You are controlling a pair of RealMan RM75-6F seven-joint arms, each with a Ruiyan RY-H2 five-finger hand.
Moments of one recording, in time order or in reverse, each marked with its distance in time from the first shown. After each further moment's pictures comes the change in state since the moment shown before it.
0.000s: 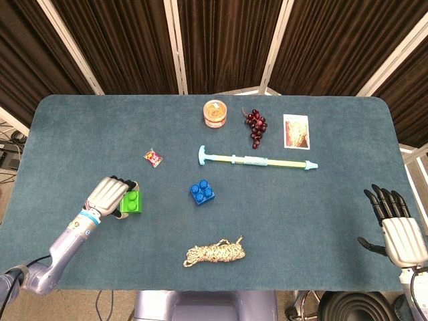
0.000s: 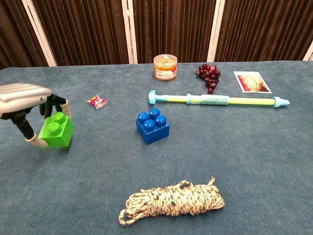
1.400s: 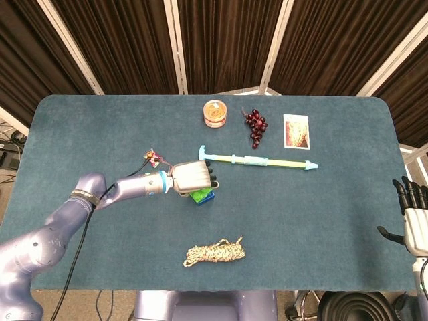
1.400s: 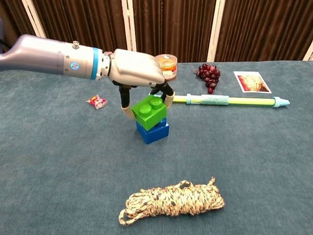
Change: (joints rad) left arm -0.658 -0.340 0.265 0.864 0.676 0.148 -0.789; right arm -0.011 -0.023 0.105 0.040 0.179 -0.076 -0.067
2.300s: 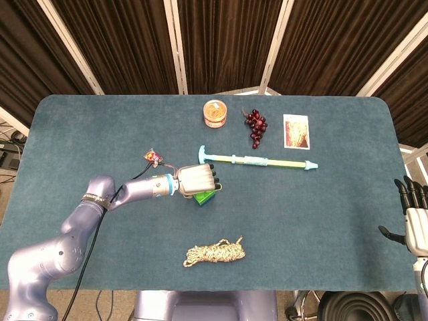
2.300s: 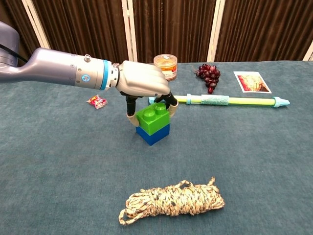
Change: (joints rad) left arm -0.006 -0.127 0.101 0.175 -0.052 -0.007 -0.041; right arm -0.005 -0.004 0.012 0.003 0.005 -0.009 -0.007
